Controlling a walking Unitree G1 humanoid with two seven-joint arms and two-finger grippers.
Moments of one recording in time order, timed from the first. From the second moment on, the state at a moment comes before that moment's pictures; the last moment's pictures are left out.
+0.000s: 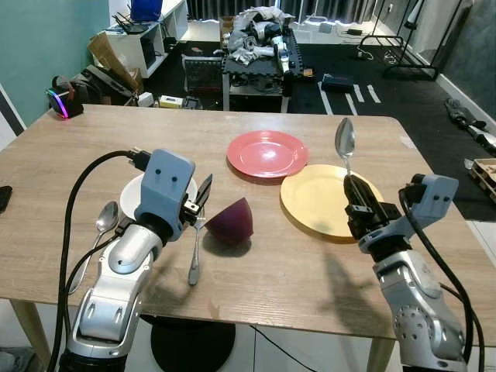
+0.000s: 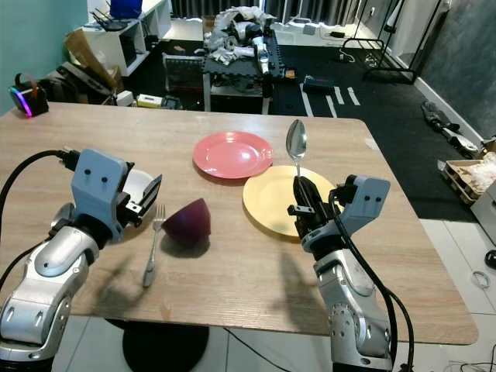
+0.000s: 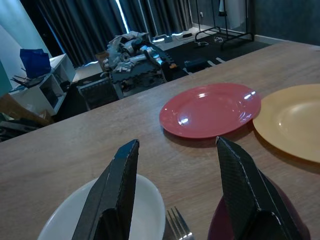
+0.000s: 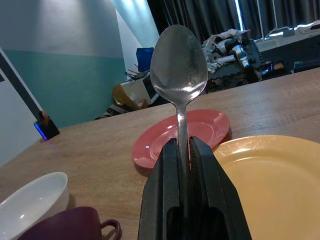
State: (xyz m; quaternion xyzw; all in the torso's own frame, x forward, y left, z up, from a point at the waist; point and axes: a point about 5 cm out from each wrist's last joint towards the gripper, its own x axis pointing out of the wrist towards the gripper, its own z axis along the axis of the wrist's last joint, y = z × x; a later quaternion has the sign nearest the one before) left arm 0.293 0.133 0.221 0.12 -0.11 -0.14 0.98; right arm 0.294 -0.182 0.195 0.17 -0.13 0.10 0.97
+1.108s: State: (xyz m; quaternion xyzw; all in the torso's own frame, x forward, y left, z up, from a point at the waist) left arm 0.298 0.132 0.223 0.11 -0.10 -0.13 0.98; right arm 0.296 -0.190 0.189 0.17 -0.12 0.08 0.97
